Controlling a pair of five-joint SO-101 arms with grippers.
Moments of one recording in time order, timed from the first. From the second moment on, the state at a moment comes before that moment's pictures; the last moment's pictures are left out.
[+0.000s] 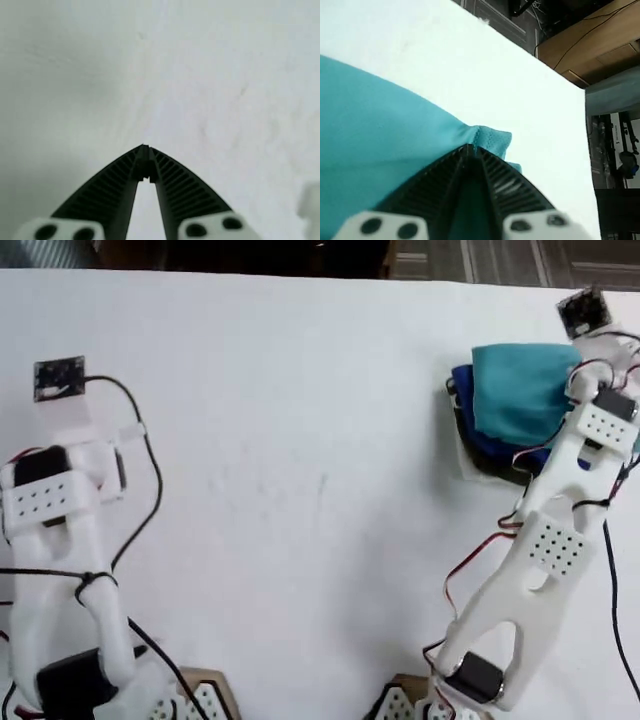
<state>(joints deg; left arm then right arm) -28.7 -20.8 33.4 63.2 -4.1 27.2 63.9 -61.8 36.7 51.6</state>
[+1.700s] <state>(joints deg) -15.6 -62.9 43.6 83.1 -9.8 7.9 -23.5 -19.1 100.2 18.8</state>
